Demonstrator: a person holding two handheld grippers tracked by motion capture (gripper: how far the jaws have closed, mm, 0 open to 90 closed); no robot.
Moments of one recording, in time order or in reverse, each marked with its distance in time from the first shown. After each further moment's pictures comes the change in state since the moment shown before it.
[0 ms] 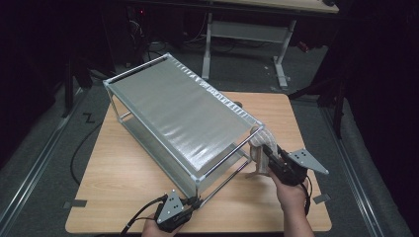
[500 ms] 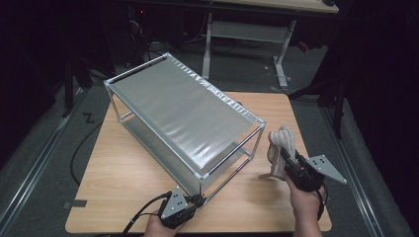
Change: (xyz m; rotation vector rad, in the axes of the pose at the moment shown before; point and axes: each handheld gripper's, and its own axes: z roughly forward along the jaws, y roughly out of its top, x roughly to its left) left arm 0.002 0.006 0.012 0.004 -0.029 0.003; right arm -0.028 -0.008 -0.028 -0.003 -0.128 0.027
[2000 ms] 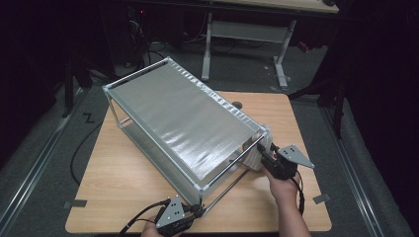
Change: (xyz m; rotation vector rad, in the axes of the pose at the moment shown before) left arm -0.010 -0.007 -0.016 0.005 -0.107 0.044; right arm 0.031 -0.011 0.058 0.029 0.101 -0.083
